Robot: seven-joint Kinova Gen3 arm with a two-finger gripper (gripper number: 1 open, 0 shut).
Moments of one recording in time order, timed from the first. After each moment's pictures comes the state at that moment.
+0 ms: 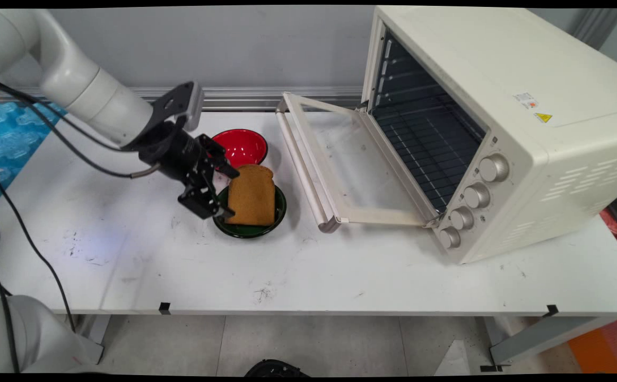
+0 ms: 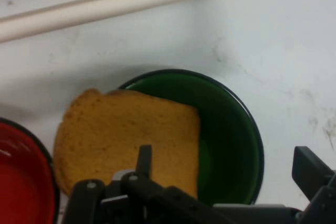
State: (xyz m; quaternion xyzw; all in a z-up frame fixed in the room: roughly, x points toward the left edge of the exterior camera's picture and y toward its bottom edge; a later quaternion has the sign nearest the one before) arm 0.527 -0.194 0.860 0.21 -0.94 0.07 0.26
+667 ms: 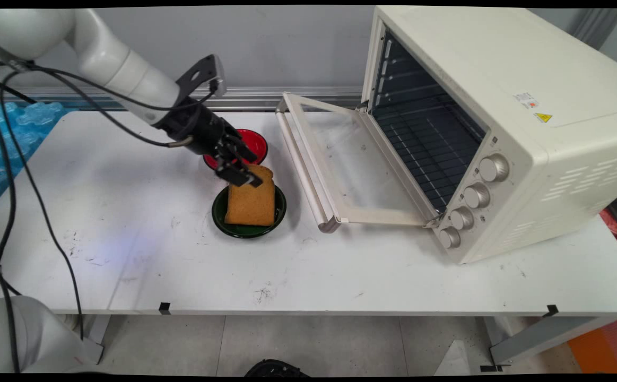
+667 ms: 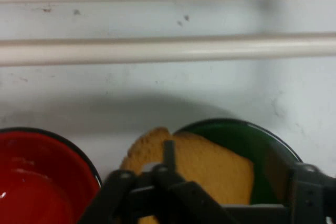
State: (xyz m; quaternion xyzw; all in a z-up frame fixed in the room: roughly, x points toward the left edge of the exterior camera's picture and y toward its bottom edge) arm 0.520 -0.246 0.858 0.30 -0.91 0.07 0.28
